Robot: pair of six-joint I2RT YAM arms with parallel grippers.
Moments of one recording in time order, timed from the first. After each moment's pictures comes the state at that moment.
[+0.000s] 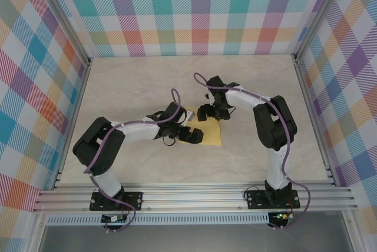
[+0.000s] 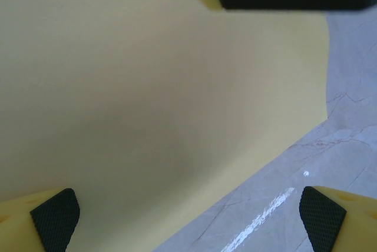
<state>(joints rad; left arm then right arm) -0.69 1.72 0.91 -0.18 0.32 -0.39 0.52 2.02 1.43 -0.77 -0.22 0.33</state>
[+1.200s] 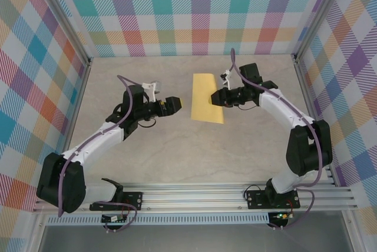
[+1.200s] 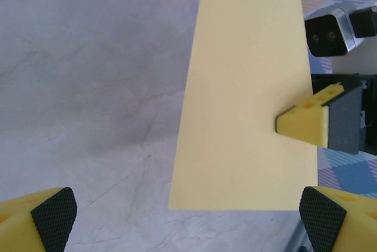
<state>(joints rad) -0.38 1.29 0.82 0.03 0.52 -0.63 0.31 1.60 1.26 -0.58 -0.87 0.24</state>
